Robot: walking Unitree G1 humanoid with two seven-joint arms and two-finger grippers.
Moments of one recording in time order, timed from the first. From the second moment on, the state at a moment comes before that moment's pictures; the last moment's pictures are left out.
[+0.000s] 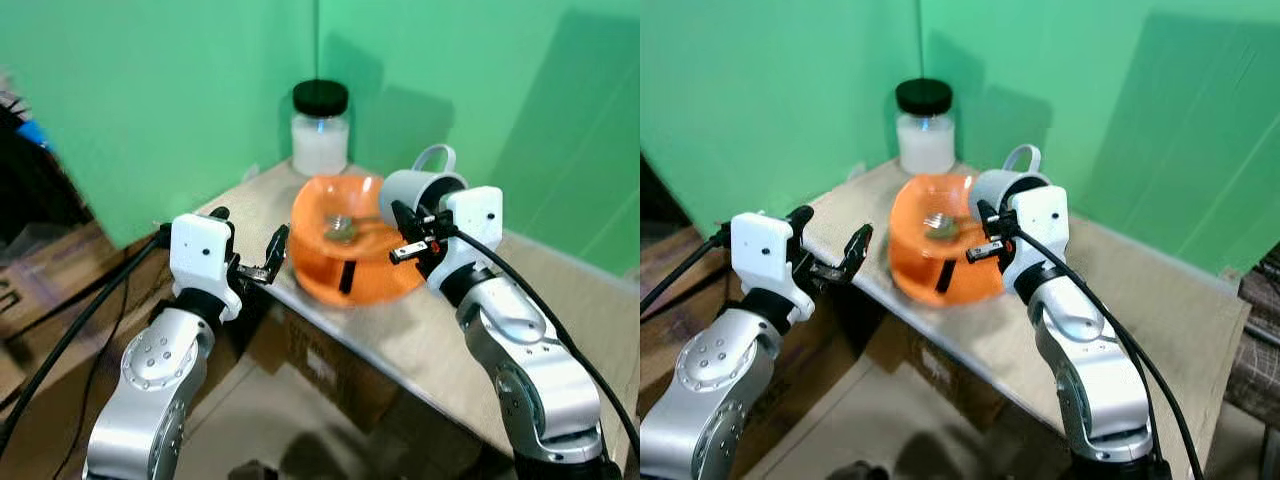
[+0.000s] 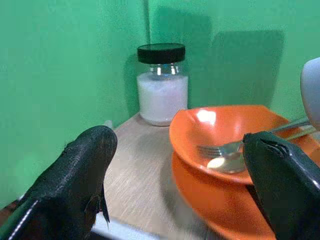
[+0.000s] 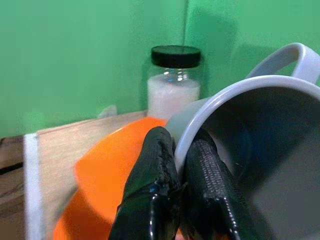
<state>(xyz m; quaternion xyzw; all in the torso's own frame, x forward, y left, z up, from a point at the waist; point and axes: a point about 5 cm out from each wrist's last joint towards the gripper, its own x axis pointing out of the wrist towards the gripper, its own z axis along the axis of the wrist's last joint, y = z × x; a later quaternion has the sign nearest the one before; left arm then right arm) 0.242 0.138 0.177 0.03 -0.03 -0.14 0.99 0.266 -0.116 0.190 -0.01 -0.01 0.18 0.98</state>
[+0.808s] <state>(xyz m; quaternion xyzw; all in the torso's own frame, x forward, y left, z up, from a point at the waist) 0.244 0.136 0.181 0.03 -0.04 -0.15 0.99 0.264 -0.120 0.190 -0.01 -0.01 0.17 0.99</state>
